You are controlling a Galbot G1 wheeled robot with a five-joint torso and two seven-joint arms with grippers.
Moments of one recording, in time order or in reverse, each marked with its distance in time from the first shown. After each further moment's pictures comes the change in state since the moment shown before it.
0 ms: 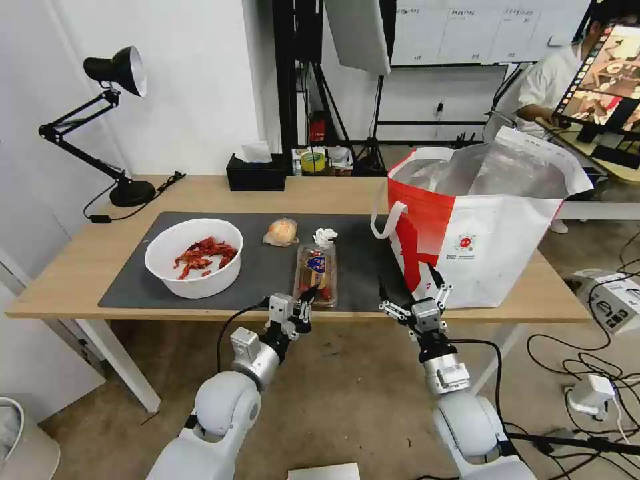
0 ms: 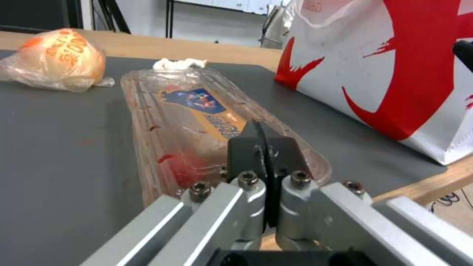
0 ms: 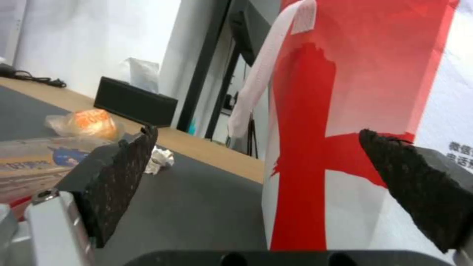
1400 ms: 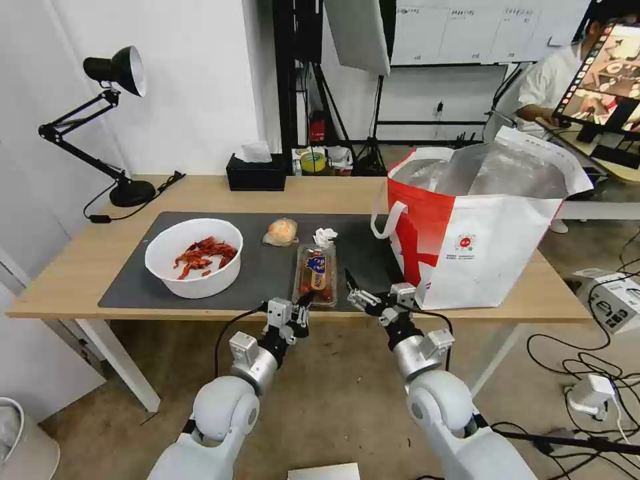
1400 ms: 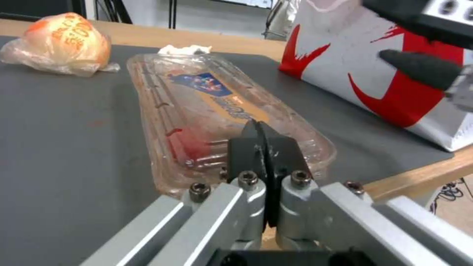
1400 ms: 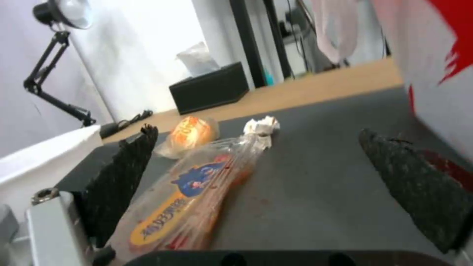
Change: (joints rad) left arm 0.020 0.002 -0.004 0.003 0.006 -0.004 -0.003; right arm 0.176 -0.071 -0.200 0.003 0.753 -0.313 0.031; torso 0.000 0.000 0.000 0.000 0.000
